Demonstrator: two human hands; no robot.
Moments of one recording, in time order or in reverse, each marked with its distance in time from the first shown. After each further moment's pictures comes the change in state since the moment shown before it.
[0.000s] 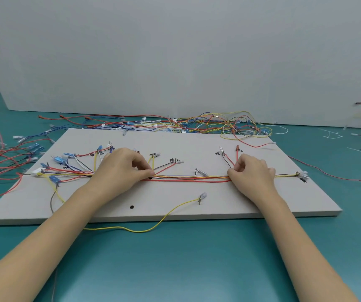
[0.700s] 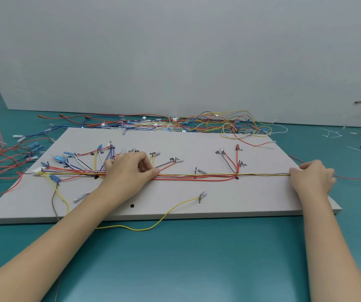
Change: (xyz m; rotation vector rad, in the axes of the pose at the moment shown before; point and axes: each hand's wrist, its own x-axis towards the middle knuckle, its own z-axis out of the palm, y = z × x) left_hand -0.002 0.004 0.024 0.071 0.114 -0.137; right_hand 0.021 0.085 -0.044 0.149 0.257 0.553
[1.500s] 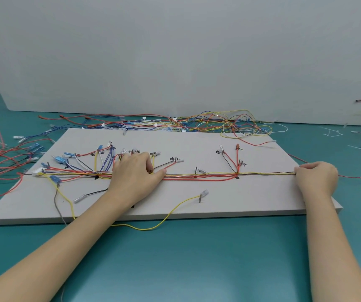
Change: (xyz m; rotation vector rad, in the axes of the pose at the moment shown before) left_hand -0.002 0.012 0.011 0.078 0.015 0.001; right_hand 0.013 0.010 0.003 0.111 0.051 -0.051
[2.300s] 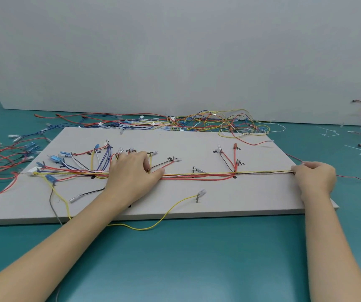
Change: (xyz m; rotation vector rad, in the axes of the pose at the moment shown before) left_hand 0.000 0.001 0.000 0.022 -0.004 -0.003; right_hand 0.005 0.004 0.005 0.196 0.041 0.124
